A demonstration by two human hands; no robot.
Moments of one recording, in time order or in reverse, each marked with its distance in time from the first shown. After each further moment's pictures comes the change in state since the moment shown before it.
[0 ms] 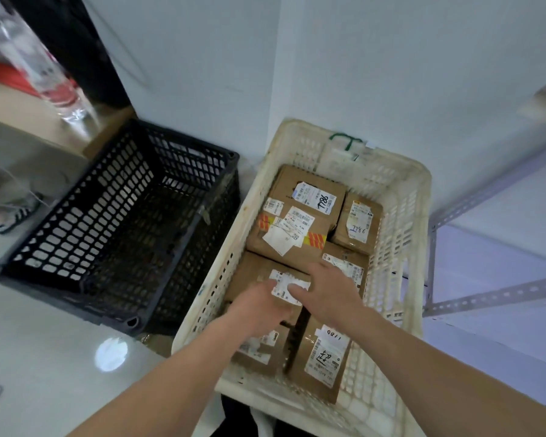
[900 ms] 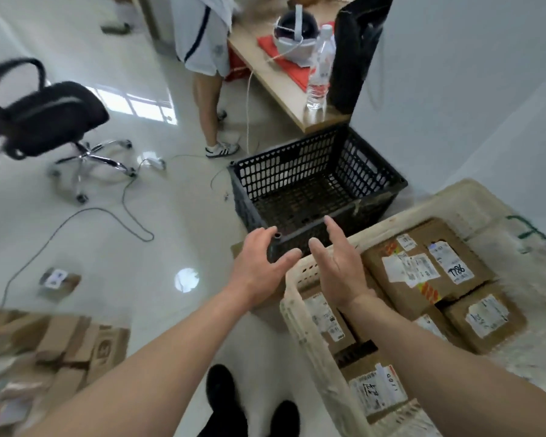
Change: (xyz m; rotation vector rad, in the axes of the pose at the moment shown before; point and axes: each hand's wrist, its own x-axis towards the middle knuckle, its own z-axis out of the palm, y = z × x) left_hand -0.189 -0.099 0.013 -0.546 0.977 -0.146; right_hand -0.087 -0.144 0.032 0.388 -0.092 -0.709
